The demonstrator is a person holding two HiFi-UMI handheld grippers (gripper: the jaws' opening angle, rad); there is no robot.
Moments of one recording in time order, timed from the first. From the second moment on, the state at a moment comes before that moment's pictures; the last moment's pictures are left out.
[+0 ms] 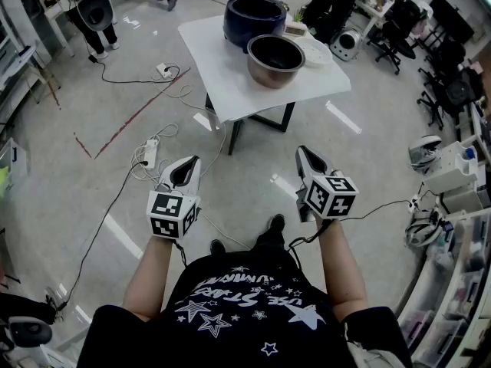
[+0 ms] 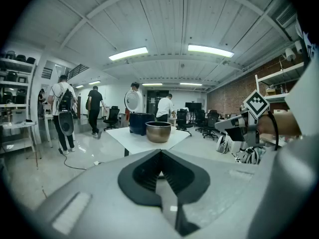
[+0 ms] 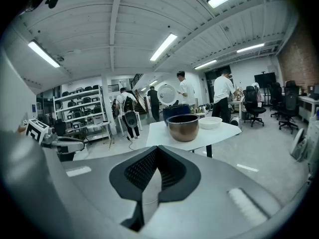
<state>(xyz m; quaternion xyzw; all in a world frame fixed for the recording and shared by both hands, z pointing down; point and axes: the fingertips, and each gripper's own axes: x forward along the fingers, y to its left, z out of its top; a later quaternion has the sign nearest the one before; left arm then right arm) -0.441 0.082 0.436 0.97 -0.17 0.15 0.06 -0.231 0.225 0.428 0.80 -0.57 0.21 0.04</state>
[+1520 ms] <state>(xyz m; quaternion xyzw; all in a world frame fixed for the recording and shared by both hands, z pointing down) -0.289 0.102 0.432 0.96 -0.22 0.10 0.12 -0.076 0.224 0.439 0.74 -0.63 0.23 -0.05</state>
